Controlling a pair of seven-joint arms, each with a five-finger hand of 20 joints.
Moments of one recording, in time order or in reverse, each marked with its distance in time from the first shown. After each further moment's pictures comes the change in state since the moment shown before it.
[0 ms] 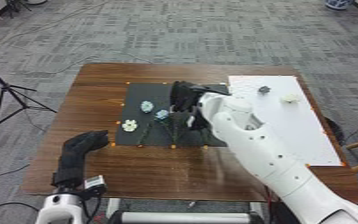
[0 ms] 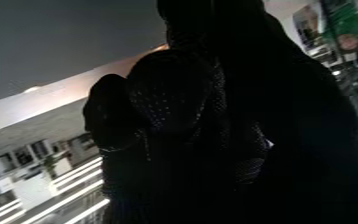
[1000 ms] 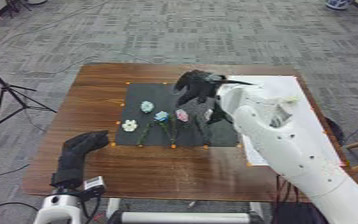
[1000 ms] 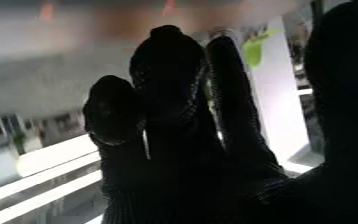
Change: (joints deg) left arm 1.1 0.0 -0.8 -0.5 0.3 -1.4 -0.3; right arm 0.0 9.9 3.2 -12.0 -2.9 -4.6 -1.8
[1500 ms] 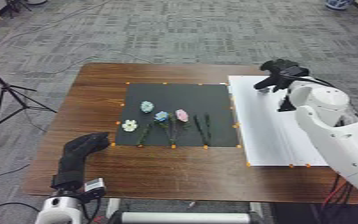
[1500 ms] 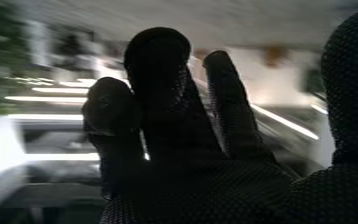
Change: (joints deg) left arm 0.5 -0.1 0.1 0.0 0.0 0.0 0.0; right arm -4.5 15.8 10.8 9.9 -9.0 10.7 4.2
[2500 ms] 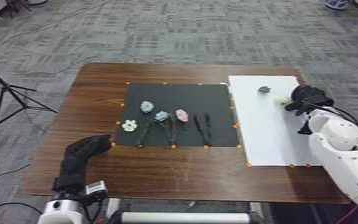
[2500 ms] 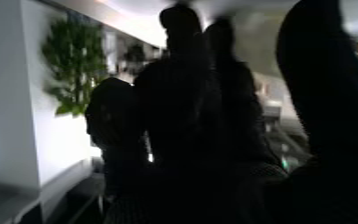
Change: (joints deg) left arm 1.1 -1.3 0.0 -0.5 0.4 -0.8 0.1; right arm -8.7 -0.1 3.6 11.8 -2.8 17.3 -0.4
